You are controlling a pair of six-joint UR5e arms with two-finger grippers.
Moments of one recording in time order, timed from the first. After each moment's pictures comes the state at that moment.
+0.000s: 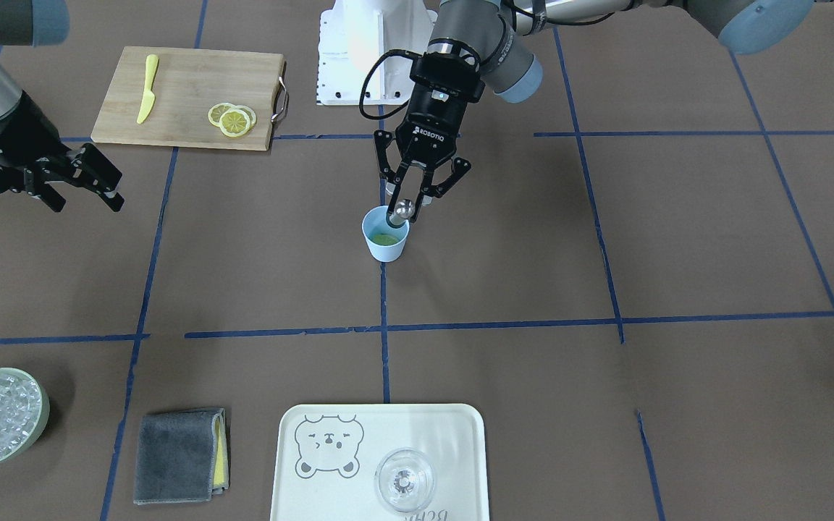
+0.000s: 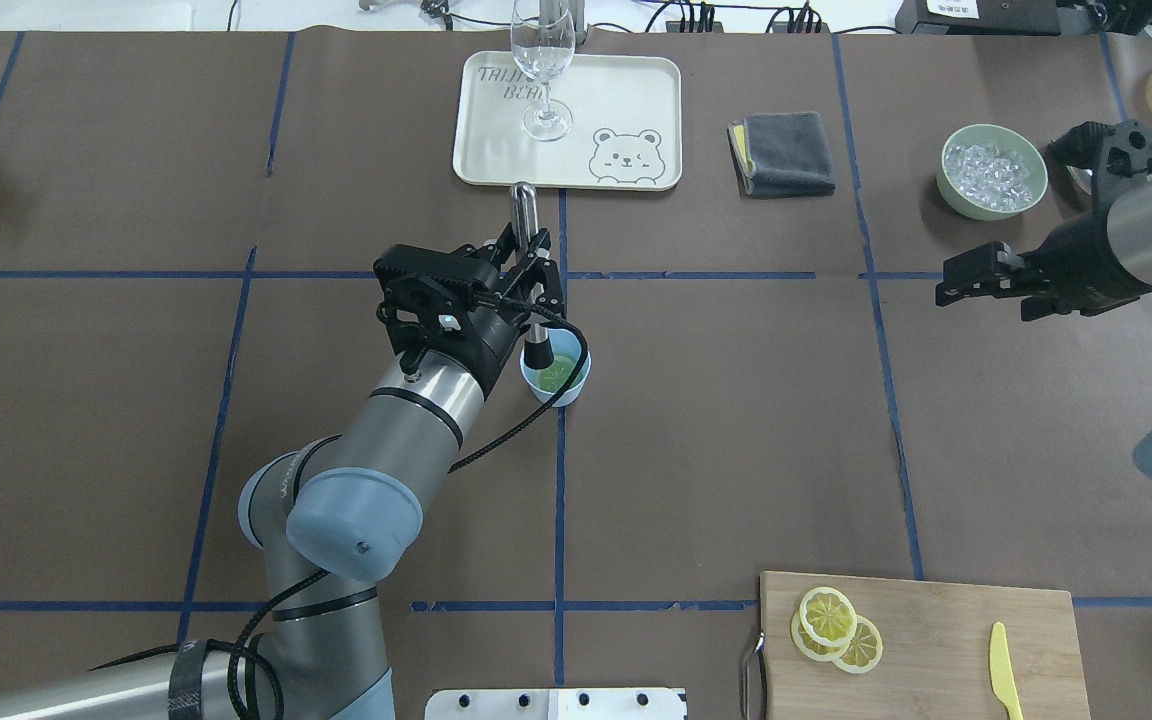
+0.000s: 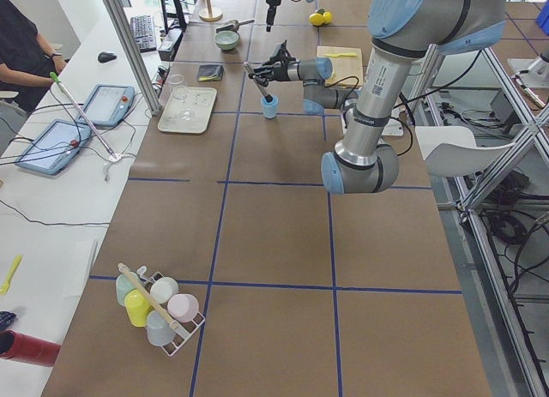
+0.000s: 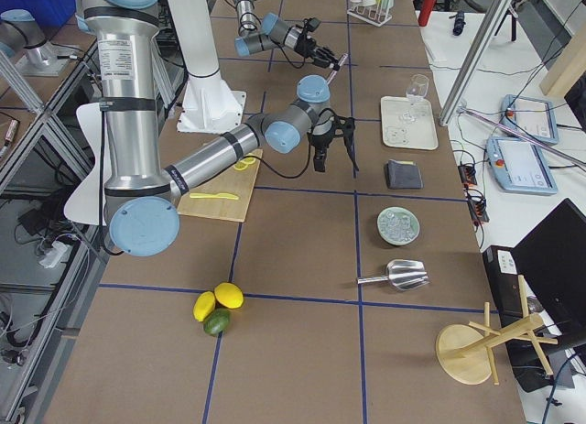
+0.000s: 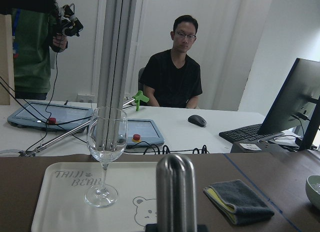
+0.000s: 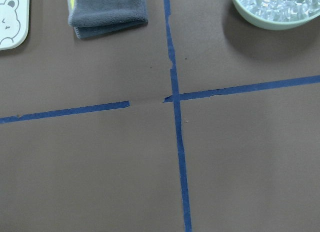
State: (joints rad) left arm -0.29 -2.18 -1.64 -2.50 -0.76 -0.88; right arm 0.97 -1.54 2.03 -1.30 2.15 1.02
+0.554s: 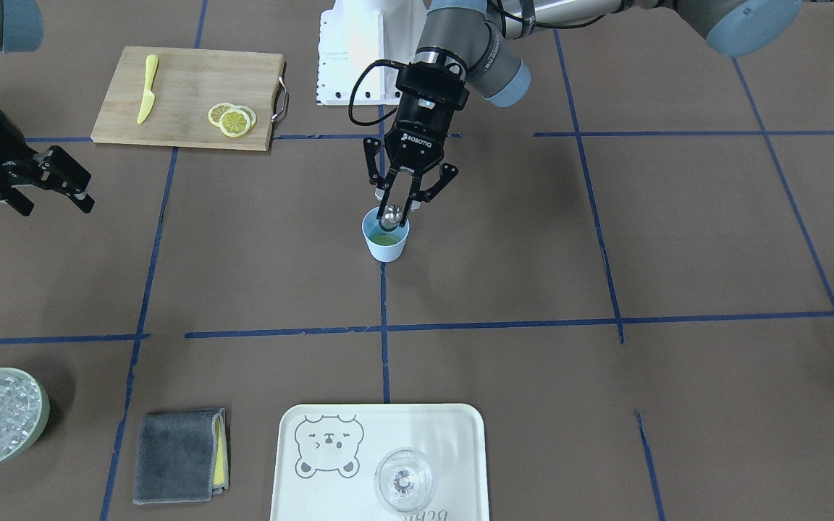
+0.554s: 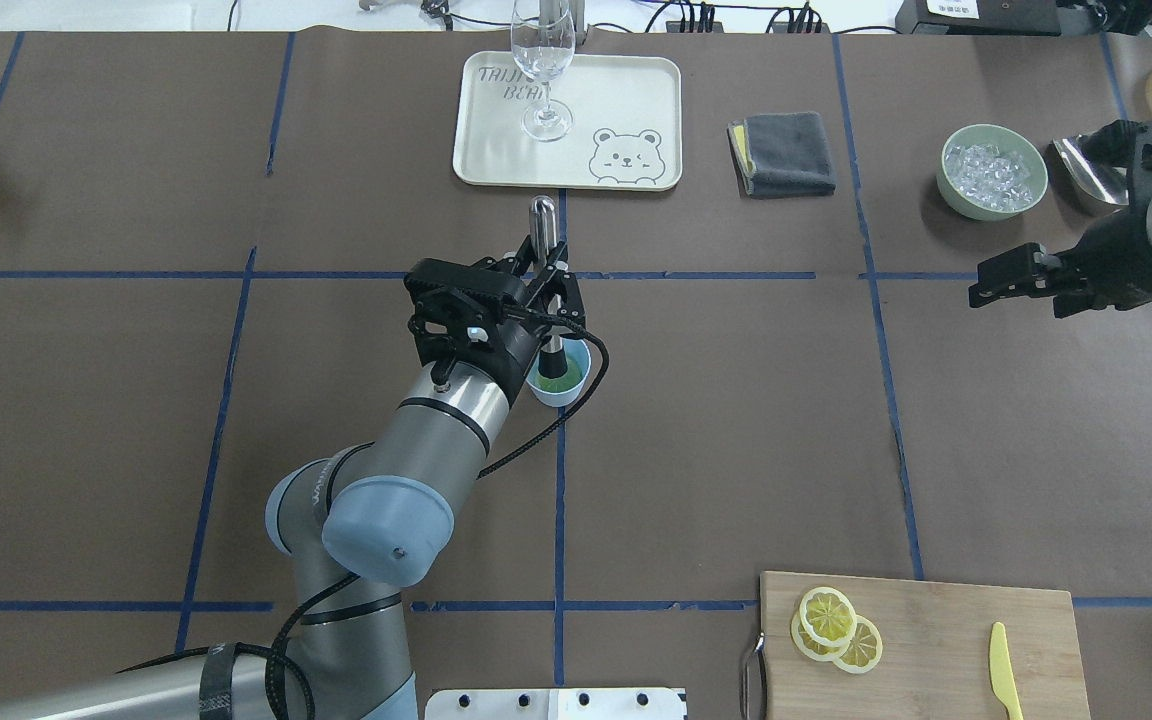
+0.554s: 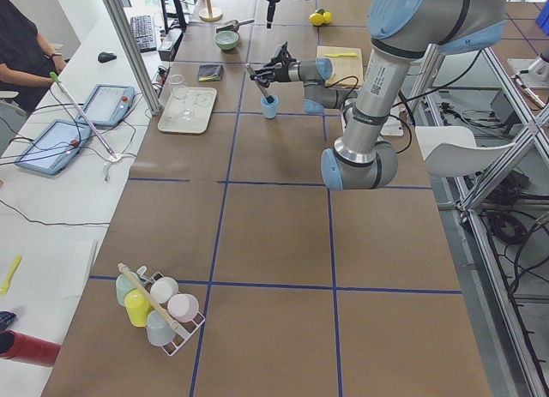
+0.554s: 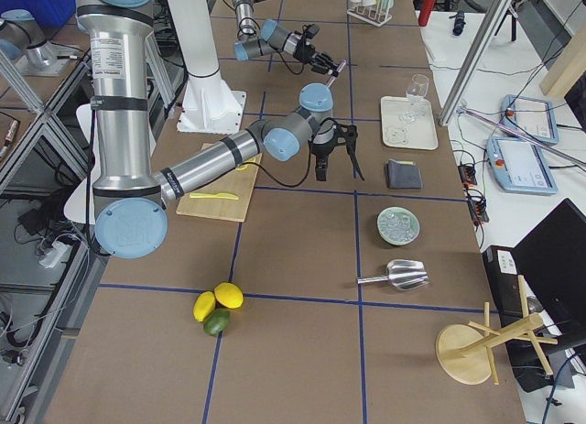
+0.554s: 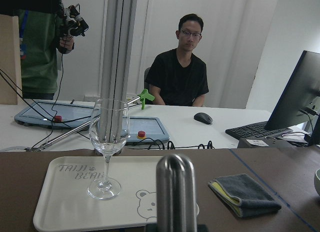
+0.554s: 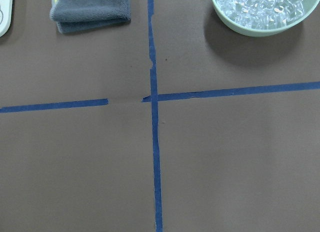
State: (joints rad) left arm -0.28 -2.21 -1.58 -2.50 -0.75 -0.88; right arm 1.00 -1.56 2.02 -1.30 2.18 0.95
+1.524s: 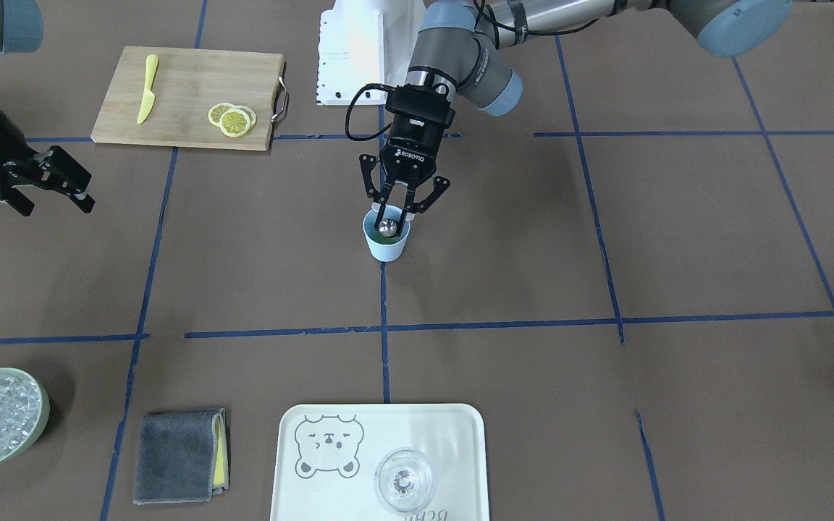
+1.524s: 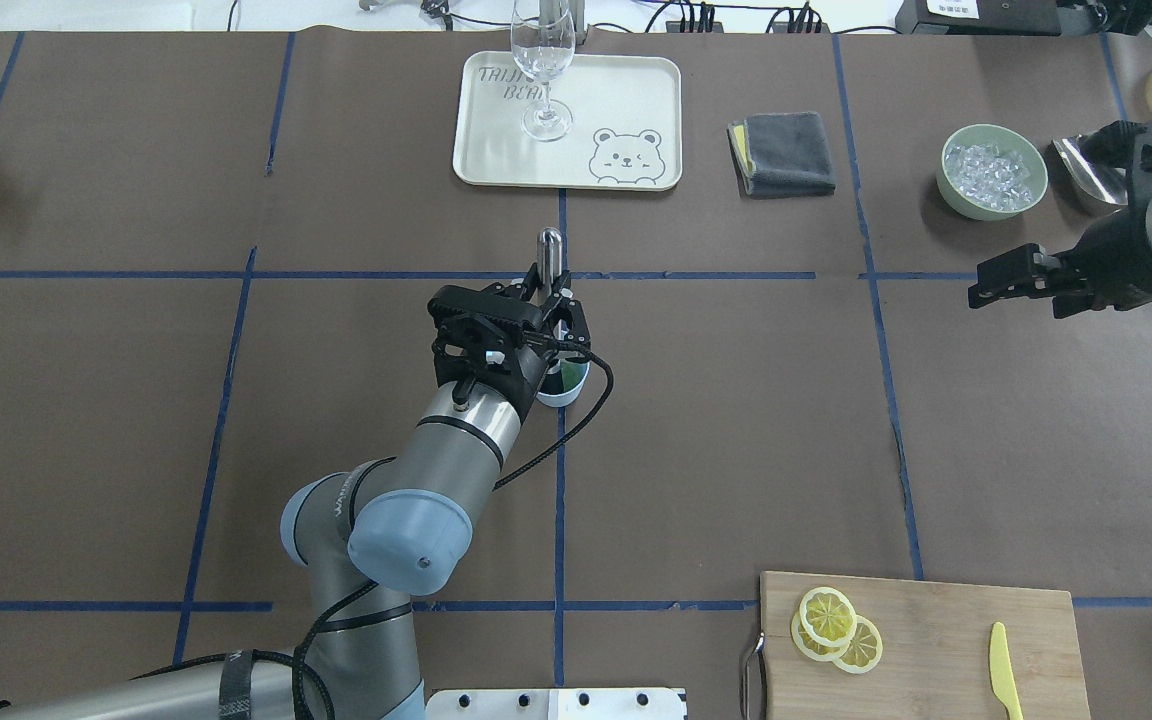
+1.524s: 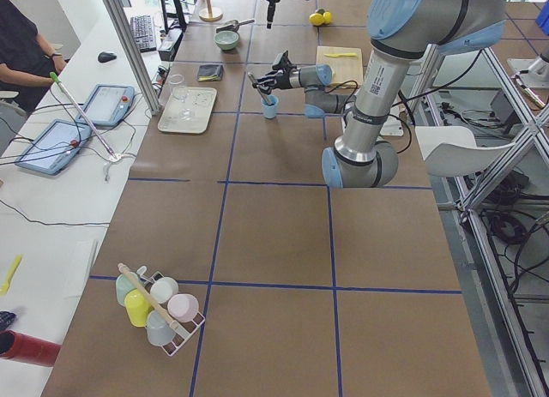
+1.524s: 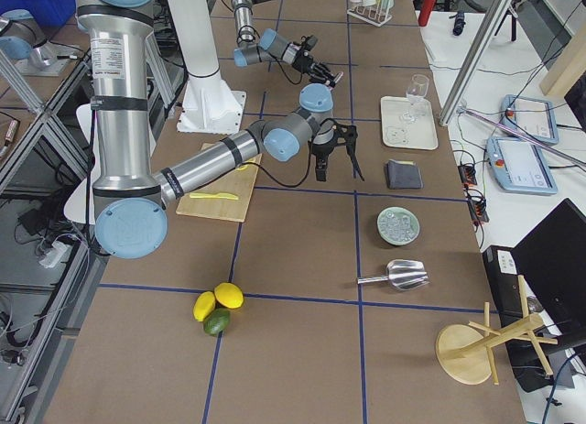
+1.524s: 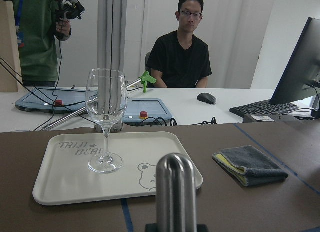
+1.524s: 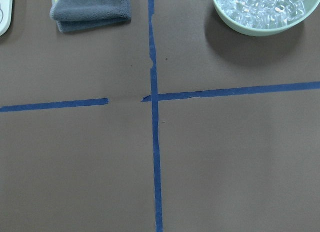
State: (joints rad) left arm -0.26 -2.22 -1.51 -2.50 -0.75 -0.89; right arm 1.00 -1.56 2.01 -1.30 2.18 0.95
